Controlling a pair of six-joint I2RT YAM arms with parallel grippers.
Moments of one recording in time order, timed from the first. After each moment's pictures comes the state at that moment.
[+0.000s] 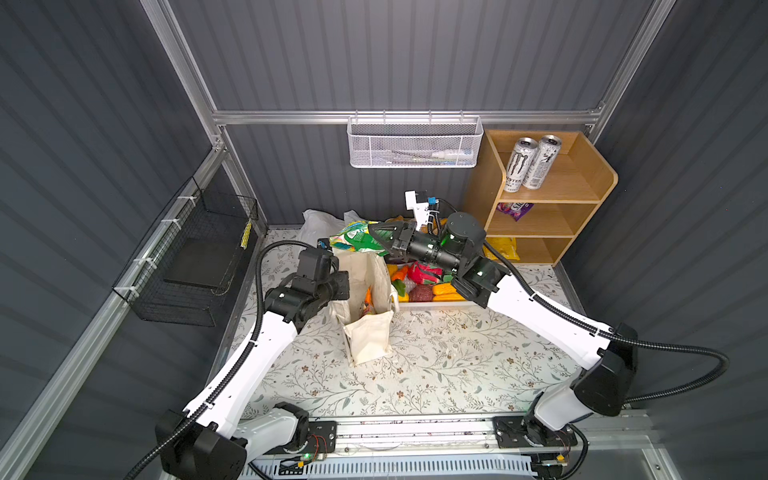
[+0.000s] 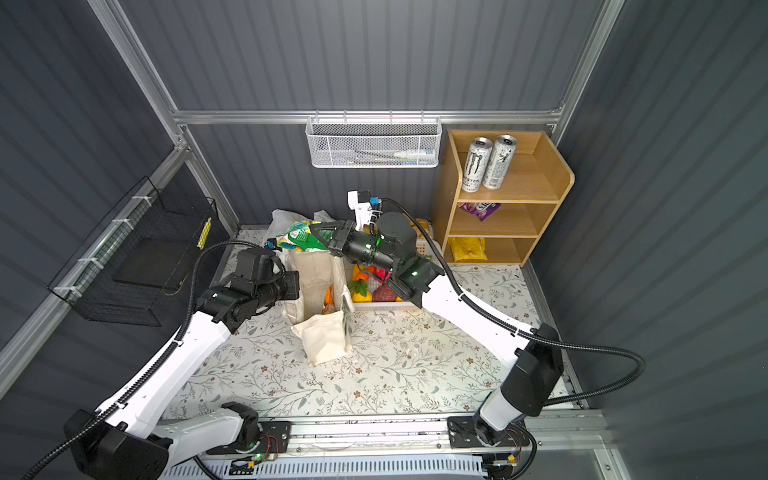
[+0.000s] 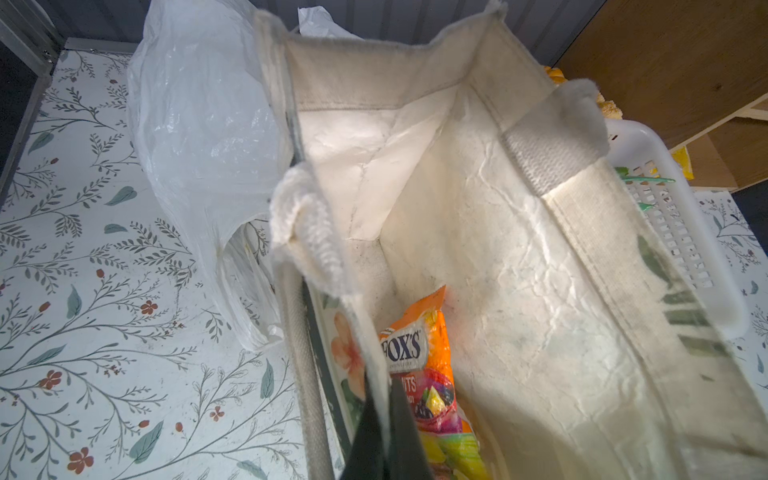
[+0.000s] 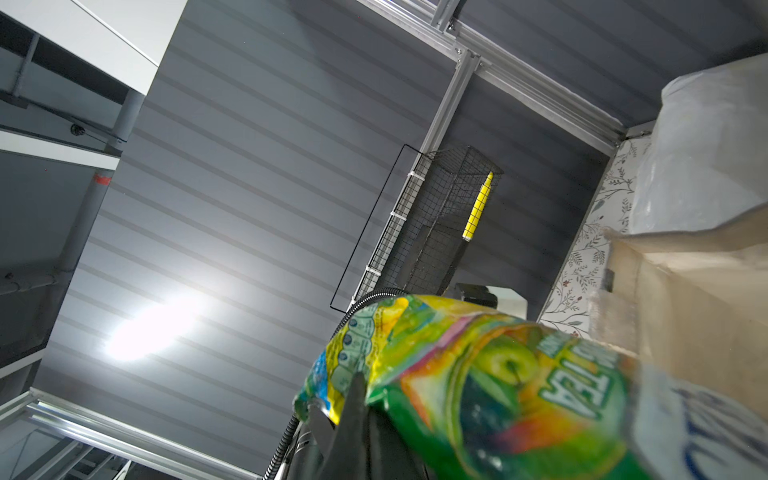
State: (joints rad) left arm -0.42 1.16 1.11 -0.66 -0.07 -0.30; right arm 0.82 1.58 1.50 0.22 -0.38 1.15
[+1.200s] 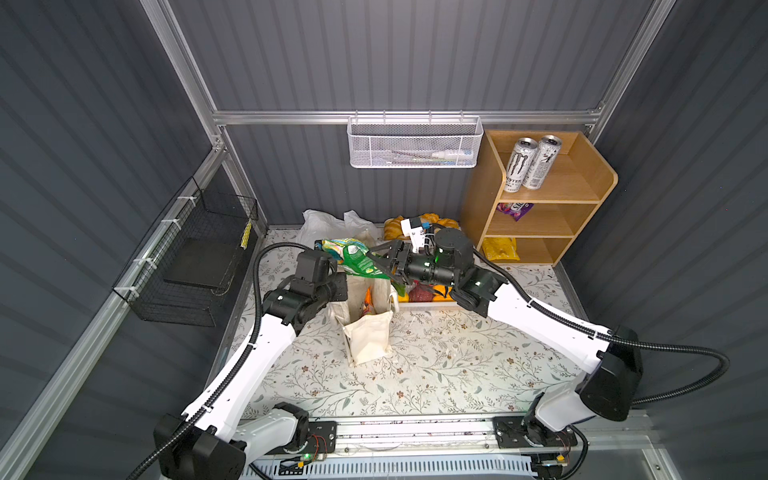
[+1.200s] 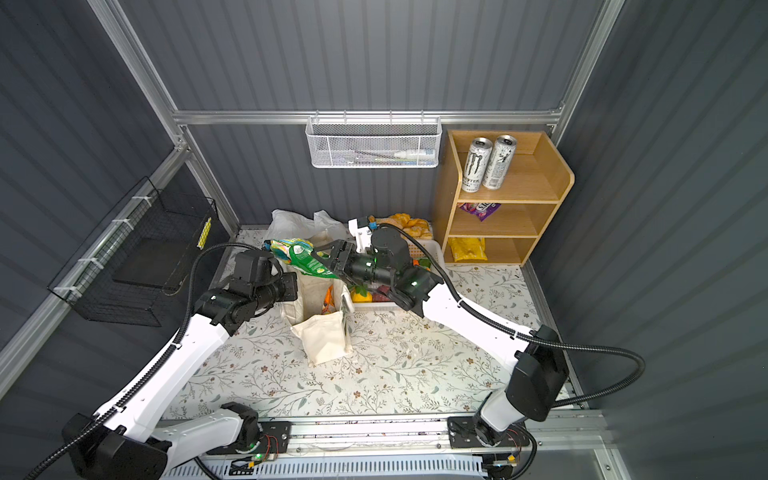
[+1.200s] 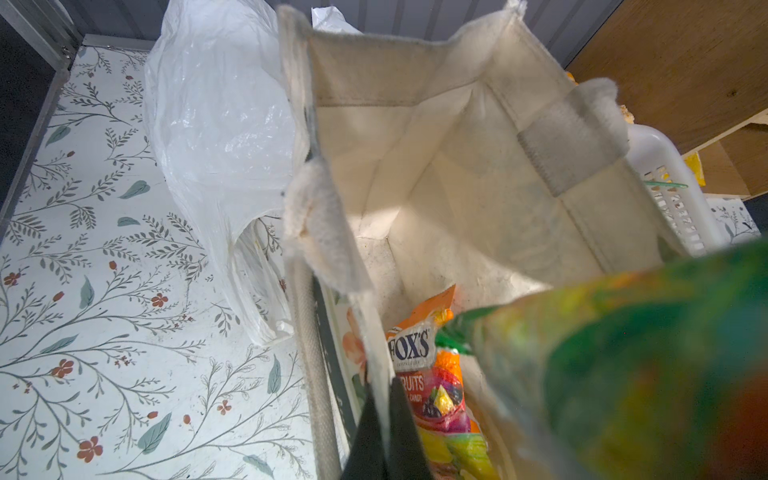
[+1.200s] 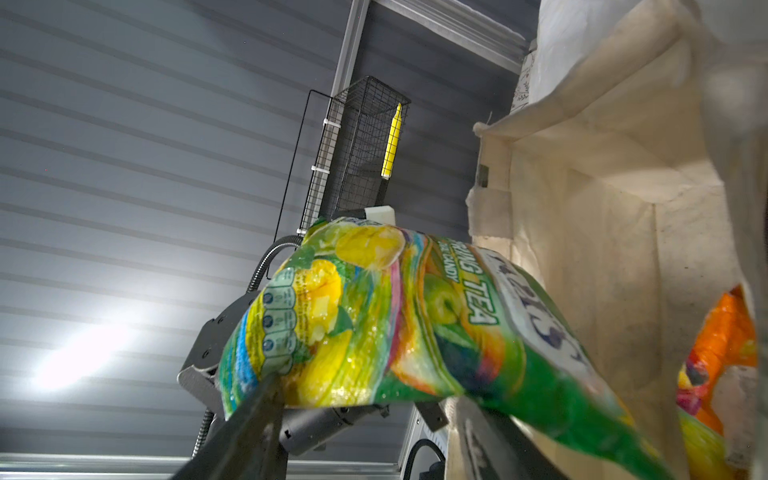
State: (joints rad) left arm -0.41 1.14 1.10 -0.66 -0.09 -0.31; right arm 0.82 1.52 1.35 0.05 -0.41 1.16
